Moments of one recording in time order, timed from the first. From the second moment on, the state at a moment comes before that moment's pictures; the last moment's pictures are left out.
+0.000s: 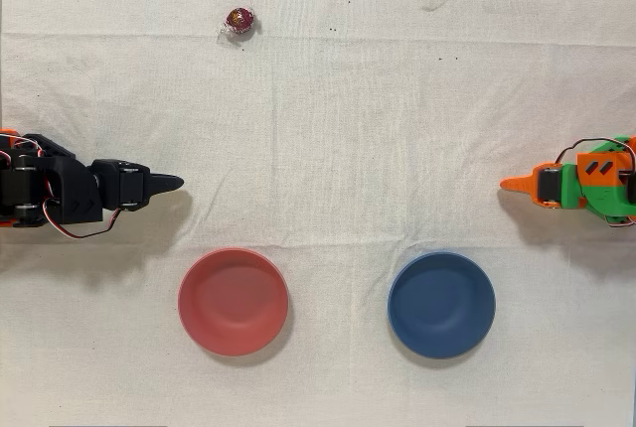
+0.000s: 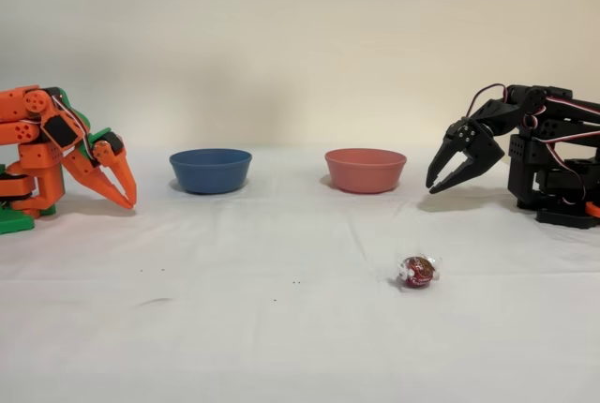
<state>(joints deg) 0.4 189.0 181.2 54.9 7.8</state>
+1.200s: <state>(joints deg) 0.4 189.0 181.2 55.1 9.8</state>
